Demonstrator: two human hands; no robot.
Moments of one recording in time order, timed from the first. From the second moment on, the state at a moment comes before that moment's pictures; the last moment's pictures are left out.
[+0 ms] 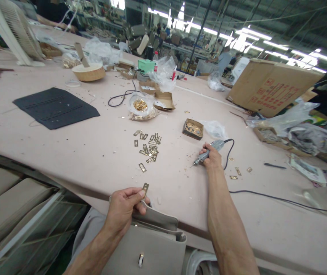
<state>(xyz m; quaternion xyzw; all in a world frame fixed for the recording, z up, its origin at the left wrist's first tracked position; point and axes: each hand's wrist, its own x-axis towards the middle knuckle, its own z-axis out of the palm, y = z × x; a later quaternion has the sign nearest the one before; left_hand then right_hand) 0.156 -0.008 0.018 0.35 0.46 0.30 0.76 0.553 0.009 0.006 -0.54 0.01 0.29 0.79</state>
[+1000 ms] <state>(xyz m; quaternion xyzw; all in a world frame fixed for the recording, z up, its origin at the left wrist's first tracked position) 0.163 -0.009 0.019 0.35 0.47 0.29 0.76 0.371 0.021 0.055 -0.31 -0.09 0.49 0.81</state>
